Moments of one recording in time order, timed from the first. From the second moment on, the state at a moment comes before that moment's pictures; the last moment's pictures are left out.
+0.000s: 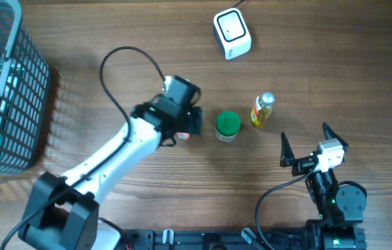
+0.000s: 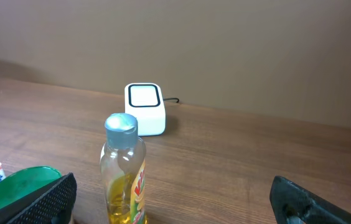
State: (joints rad) left arm -0.54 1.58 1.04 -0.59 -0.10 -0.42; right arm -0.01 0.04 0.01 0.01 -0.22 -0.08
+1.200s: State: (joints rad) left arm -0.58 1.82 1.04 -0.52 0.10 -0.46; right arm -0.01 0.04 0.01 0.01 -0.22 -0.08
